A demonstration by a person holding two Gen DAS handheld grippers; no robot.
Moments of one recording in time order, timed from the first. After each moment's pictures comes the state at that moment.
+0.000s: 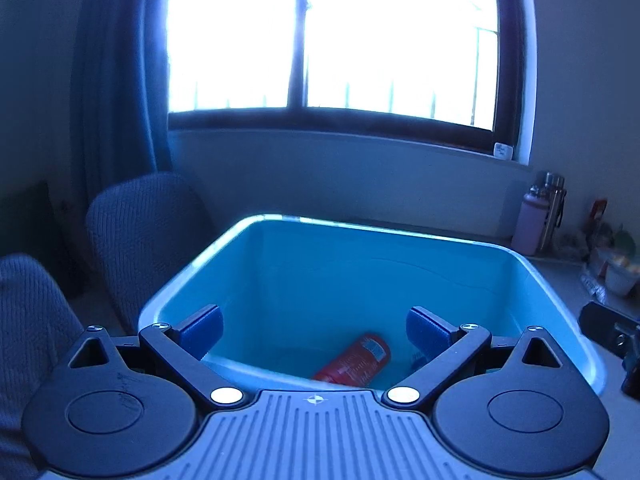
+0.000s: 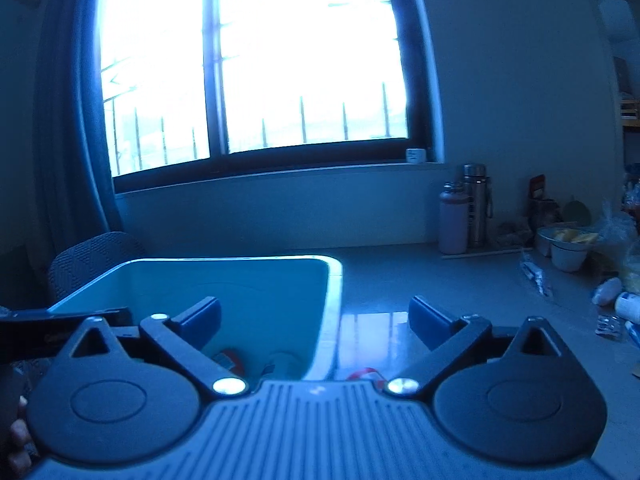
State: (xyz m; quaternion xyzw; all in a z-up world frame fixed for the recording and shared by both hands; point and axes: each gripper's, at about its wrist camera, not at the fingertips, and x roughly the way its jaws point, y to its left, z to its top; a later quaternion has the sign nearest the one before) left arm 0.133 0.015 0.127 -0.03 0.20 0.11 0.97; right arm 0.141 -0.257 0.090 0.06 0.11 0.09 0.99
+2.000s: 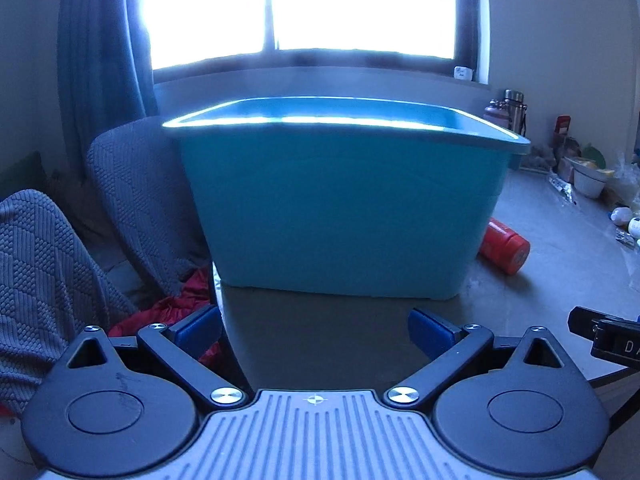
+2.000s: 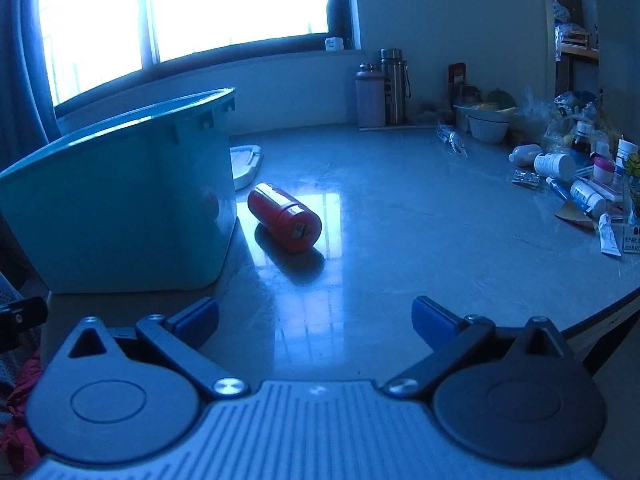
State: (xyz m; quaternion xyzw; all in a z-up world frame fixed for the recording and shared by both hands) left arm 0.016 0.005 0.030 0.00 0.26 0.08 0.96; right arm 0.069 -0.300 -0.025 0.06 0.25 0.02 0.97
